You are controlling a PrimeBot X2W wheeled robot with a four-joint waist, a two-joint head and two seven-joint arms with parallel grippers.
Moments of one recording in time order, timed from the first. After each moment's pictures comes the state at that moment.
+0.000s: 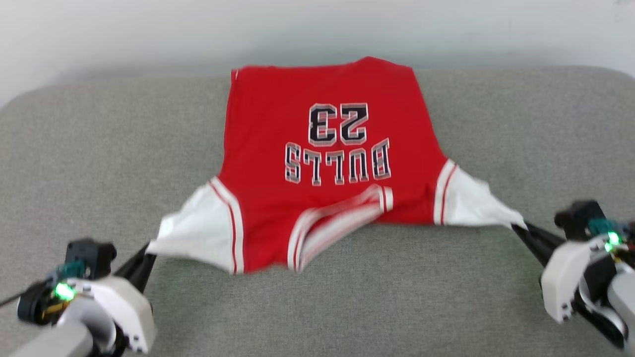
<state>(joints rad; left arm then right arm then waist) -0.47 0.85 -0.96 0.25 -1.06 0.16 -0.21 -0.56 -0.65 0.80 0.54 0.64 0.13 -0.07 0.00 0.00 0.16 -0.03</state>
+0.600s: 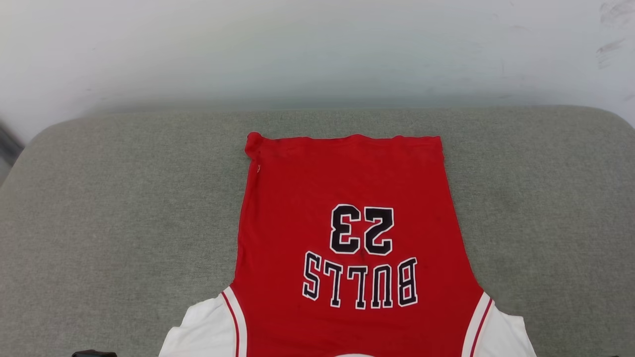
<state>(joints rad) -0.07 0.96 -1.00 0.01 -1.17 0.35 -0.24 0.17 -0.70 0.45 0.24 0.58 0.13 0.10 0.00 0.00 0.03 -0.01</state>
